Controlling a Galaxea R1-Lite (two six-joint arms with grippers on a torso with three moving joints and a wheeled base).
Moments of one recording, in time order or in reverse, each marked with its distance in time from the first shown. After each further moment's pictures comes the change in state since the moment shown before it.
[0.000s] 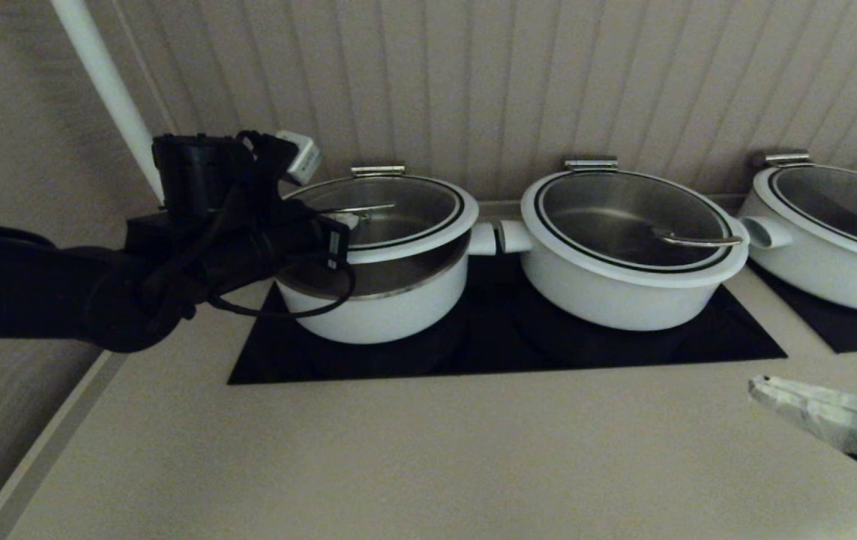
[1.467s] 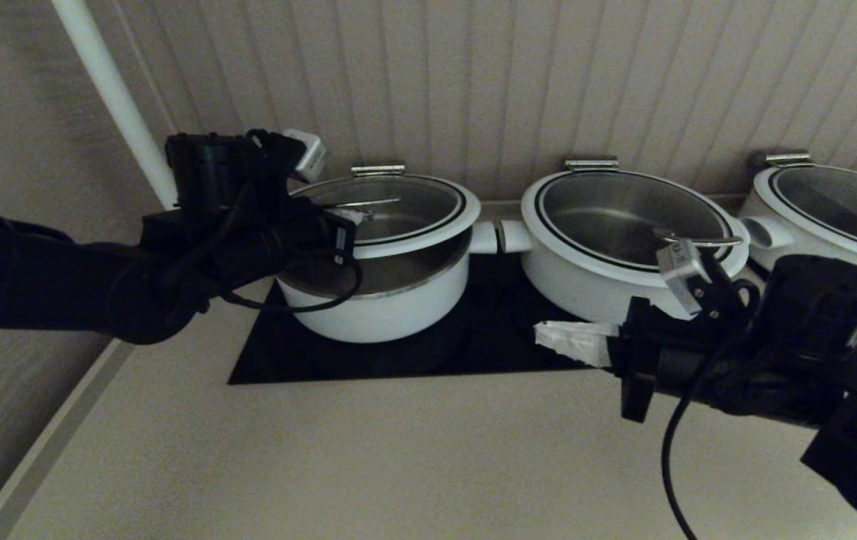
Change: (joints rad) left arm 0.000 0.036 -0.039 -0.005 0.007 -0.001; right arm 0.381 0.638 -0.316 -0.395 -0.017 0.167
